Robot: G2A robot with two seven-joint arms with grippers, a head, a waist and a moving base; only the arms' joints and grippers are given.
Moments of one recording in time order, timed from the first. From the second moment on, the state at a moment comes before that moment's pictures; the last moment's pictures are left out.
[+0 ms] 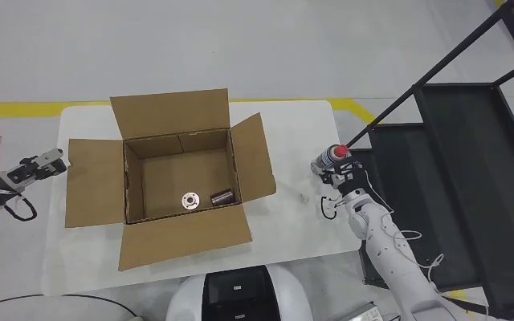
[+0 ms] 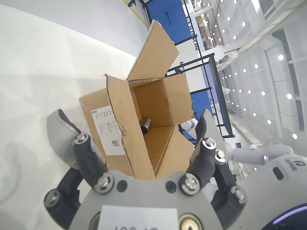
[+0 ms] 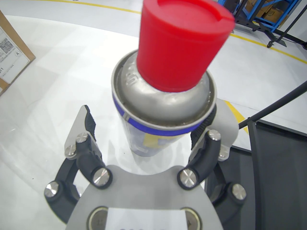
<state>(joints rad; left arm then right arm) 1.13 -0.69 -1.51 -1.04 -0.47 -0.66 -1.11 -1.28 -1.20 1.37 -0.95 -1.33 -0.26 -0.48</state>
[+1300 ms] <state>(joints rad) 1.13 -0.69 -1.51 -1.04 -0.47 -0.66 -1.11 -1.33 -1.19 1.40 -1.80 -0.79 -0.59 0.00</state>
